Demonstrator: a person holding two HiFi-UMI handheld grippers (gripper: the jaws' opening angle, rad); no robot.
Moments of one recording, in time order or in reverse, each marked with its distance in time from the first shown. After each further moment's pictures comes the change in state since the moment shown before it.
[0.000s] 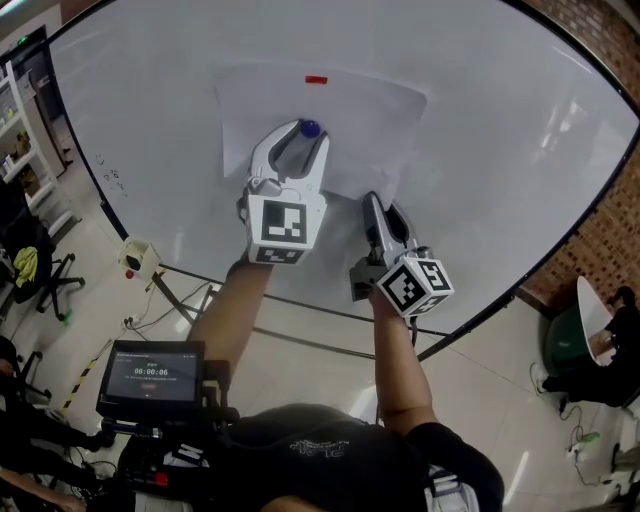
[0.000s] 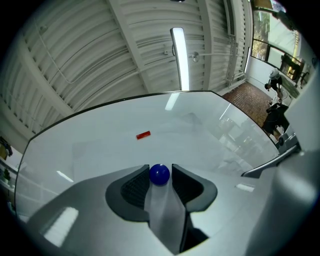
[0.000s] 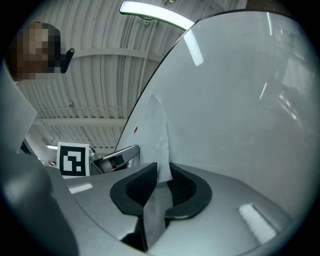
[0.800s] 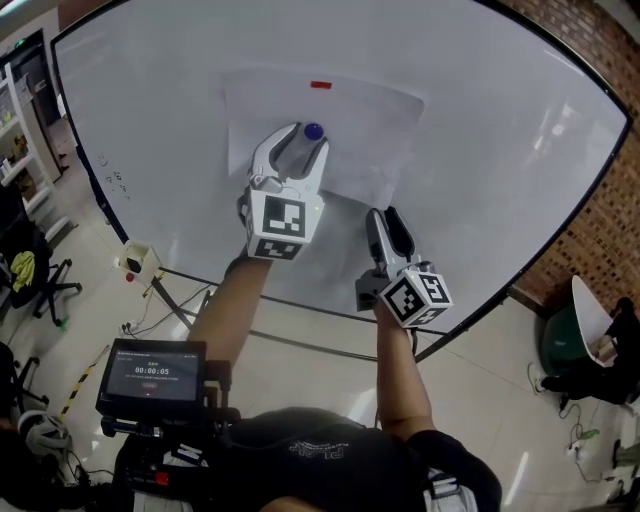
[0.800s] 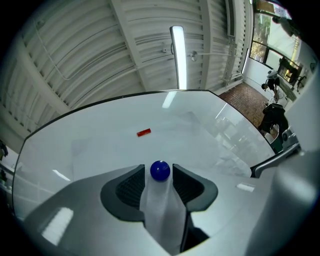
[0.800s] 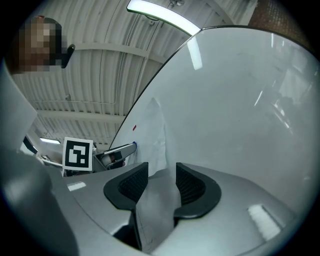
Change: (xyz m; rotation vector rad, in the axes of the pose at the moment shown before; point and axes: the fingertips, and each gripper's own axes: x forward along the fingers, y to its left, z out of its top) left arm -0.003 -0.001 -0.005 -0.008 0.031 -0.052; right arm -0.031 -0.005 -0.005 -0.055 0.014 -0.080
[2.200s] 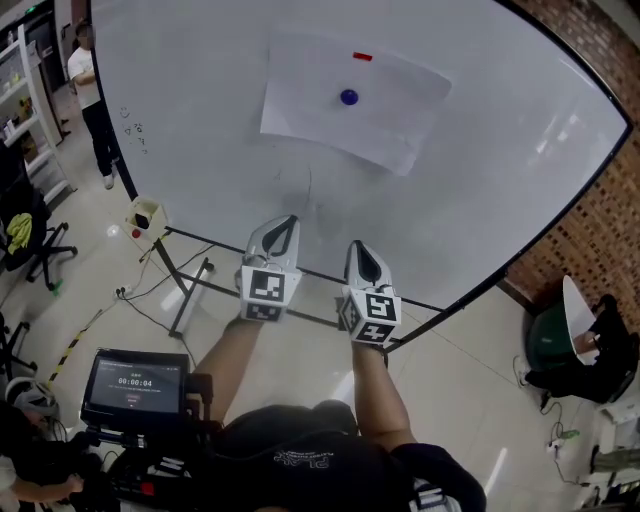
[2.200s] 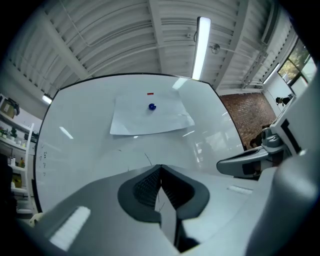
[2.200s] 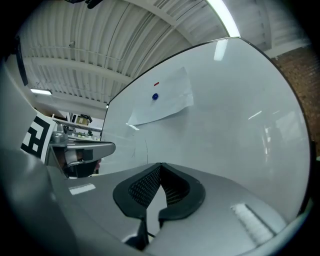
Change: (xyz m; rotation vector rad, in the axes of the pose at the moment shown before) left arm -0.167 -0.071 -0.138 -0.257 0.296 -0.005; right arm -0.073 0.025 -0.124 -0.298 0.331 -0.230
